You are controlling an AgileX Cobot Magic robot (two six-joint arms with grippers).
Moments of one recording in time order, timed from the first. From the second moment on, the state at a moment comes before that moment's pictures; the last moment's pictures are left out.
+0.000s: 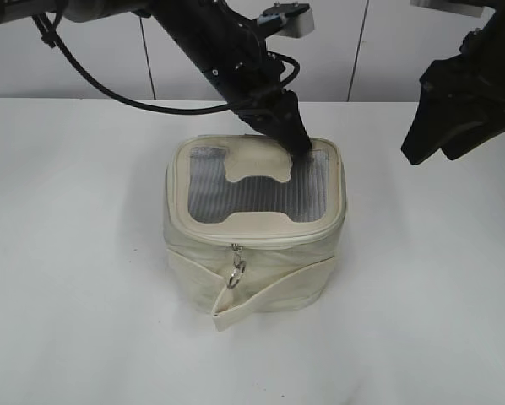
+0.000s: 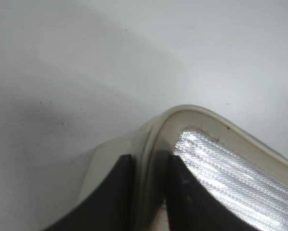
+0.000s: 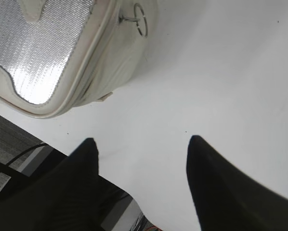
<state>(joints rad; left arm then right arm) -0.56 2.27 -2.05 -0.63 1.20 0.76 0.25 1.65 -1.38 0.35 1.19 -0.28</state>
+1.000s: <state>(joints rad) -0.57 2.23 -2.04 -0.55 1.23 0.76 0.25 1.58 -1.04 0.53 0.84 -0.54</state>
